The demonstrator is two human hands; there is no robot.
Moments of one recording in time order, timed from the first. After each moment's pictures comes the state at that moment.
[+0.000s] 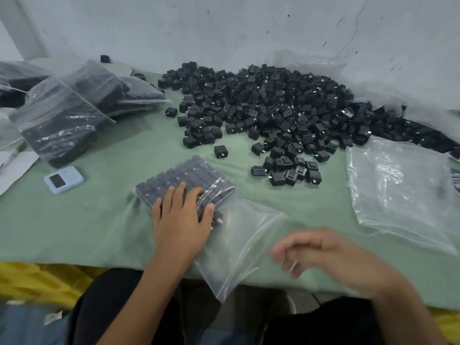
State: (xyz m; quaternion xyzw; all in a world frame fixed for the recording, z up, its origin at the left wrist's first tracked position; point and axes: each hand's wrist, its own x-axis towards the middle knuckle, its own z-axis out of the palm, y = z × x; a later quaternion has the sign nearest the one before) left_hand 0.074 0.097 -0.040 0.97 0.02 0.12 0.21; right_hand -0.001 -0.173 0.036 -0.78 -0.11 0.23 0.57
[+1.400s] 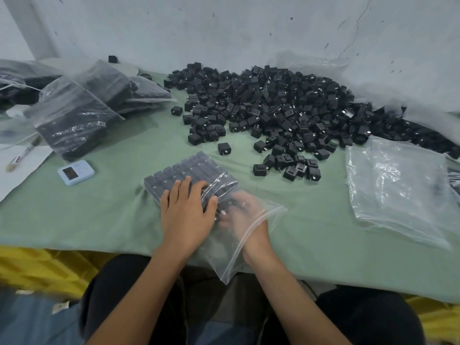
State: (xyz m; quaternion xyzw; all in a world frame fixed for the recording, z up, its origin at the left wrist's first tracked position) left_hand 0.077 0.099 -0.046 0.97 0.01 0.12 0.21; right_hand 0.054 -0.035 -0.025 -0.74 0.07 -0.05 0.67
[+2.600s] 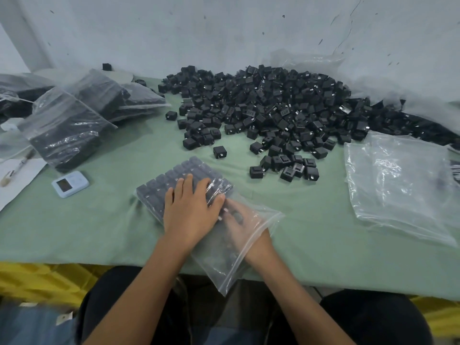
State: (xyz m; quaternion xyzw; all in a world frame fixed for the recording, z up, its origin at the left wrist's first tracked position) left_hand 0.101 0.087 -0.032 0.99 -0.03 0.05 0.16; right_hand 0.063 -0.055 -0.048 -0.86 -0.01 -0.02 0.51
